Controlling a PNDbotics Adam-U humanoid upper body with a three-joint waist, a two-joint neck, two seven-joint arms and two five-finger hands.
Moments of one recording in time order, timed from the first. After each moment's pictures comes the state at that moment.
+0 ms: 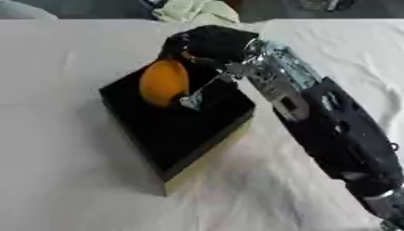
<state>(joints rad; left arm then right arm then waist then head) -0.26 0.24 0.33 -1.91 -0.14 -0.19 0.32 -0.95 -0.28 0.38 -1.52 0.95 -0.31 0.48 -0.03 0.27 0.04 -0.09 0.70</state>
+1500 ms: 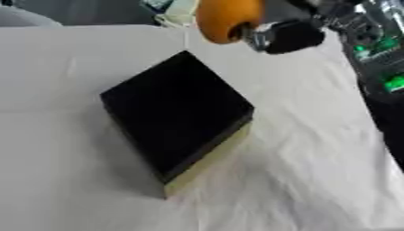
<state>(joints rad) -0.25 0.24 0.33 -1.91 -0.14 -0.20 0.32 -0.89 -0.42 0.31 -1.57 0.68 -0.20 0.50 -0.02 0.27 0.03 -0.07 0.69</state>
